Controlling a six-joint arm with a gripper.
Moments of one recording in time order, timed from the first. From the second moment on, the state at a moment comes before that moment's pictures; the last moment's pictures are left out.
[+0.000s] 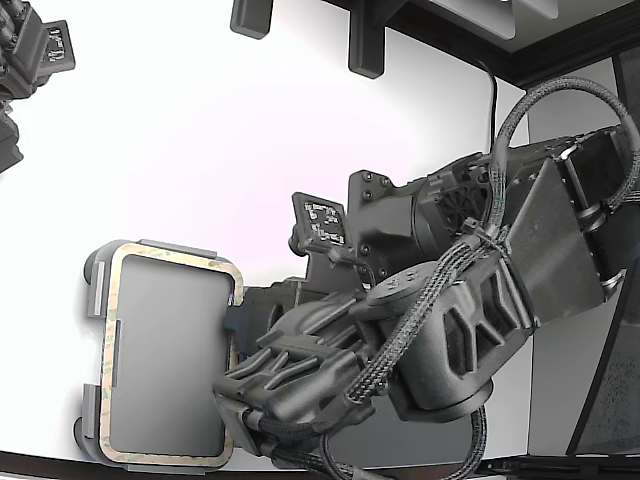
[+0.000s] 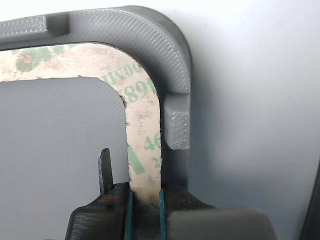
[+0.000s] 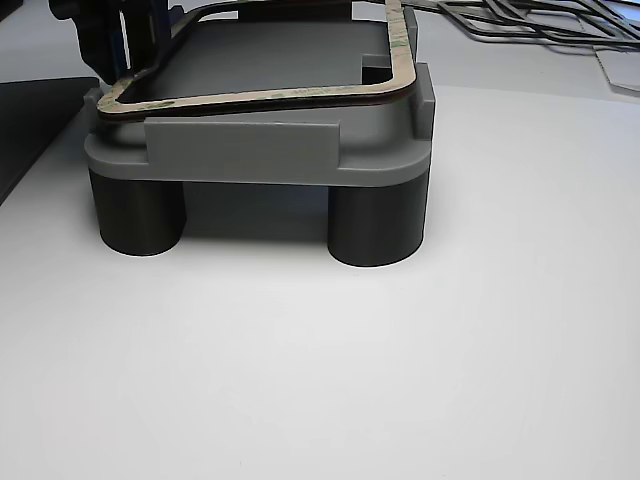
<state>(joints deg) 32.3 77.1 77.3 94.3 10.2 126.4</state>
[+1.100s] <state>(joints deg) 15.2 133.2 116.9 61.0 21.7 37.0</state>
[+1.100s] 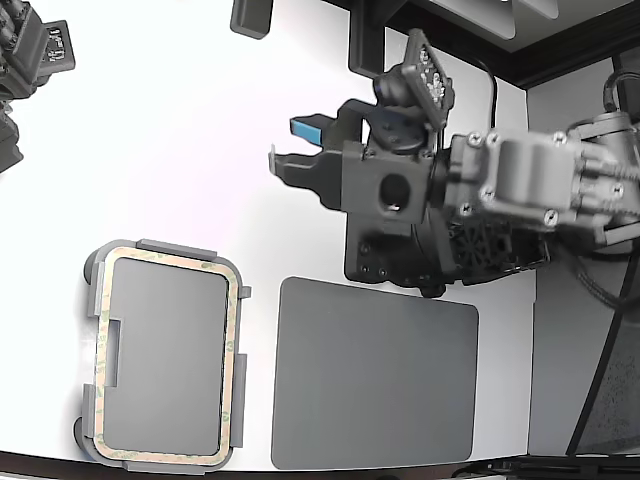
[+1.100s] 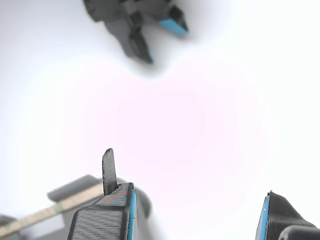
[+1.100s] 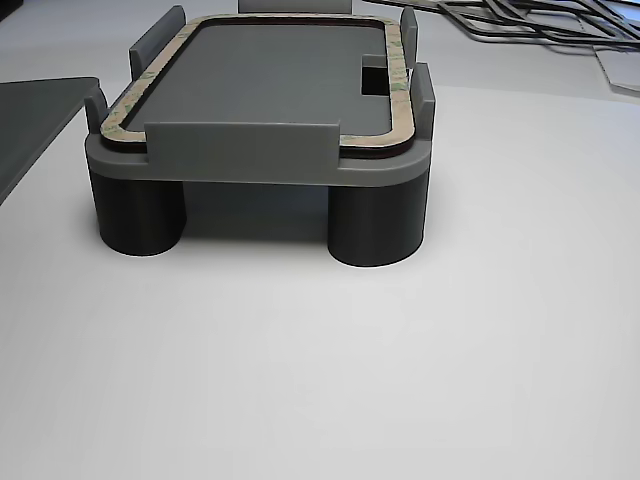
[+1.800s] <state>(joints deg) 5.5 168.0 152.6 56.2 13.7 9.1</state>
